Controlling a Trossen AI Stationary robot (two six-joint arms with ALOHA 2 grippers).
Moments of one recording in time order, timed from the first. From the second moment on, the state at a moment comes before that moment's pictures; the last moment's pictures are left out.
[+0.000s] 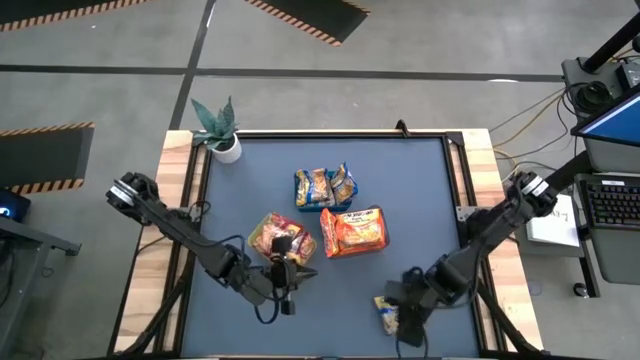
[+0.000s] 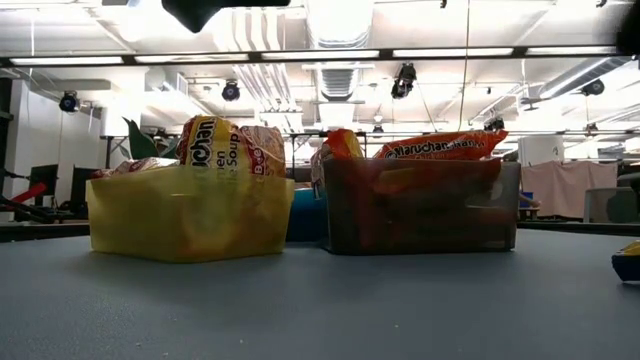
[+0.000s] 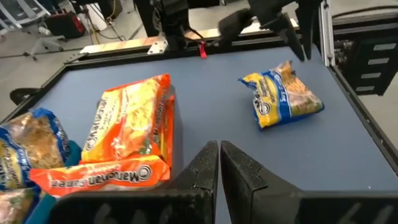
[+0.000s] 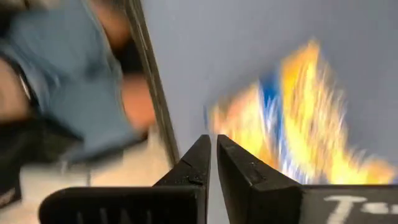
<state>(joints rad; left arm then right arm) -0.60 1.57 0.97 0.11 -0.69 -0.19 0.70 1.56 1.15 -0.57 -0.07 1.03</state>
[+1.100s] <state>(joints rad) -0.61 1.80 1.03 0.36 -0.53 -0.23 0.67 1.57 0.98 -0.47 0.16 1.08</state>
